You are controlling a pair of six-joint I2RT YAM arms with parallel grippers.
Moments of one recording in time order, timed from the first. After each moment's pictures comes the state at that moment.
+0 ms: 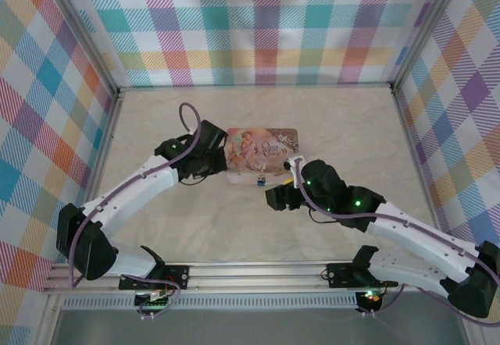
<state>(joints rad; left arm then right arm) -0.65 1.38 1.28 -0.87 -0.13 -0.76 0.91 0.90 0.80 -0.47 0.04 0.47</state>
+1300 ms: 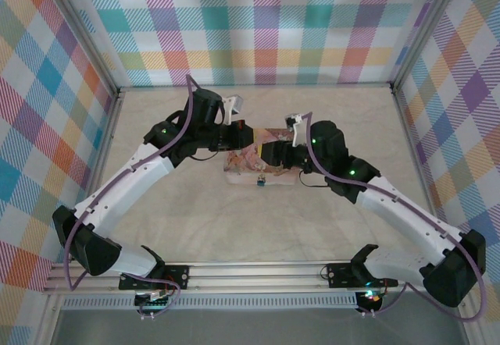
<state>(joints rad) -0.65 1.42 1.49 -0.70 0.34 -0.63 0.70 1.15 1.00 -0.22 -0.31 0.62</state>
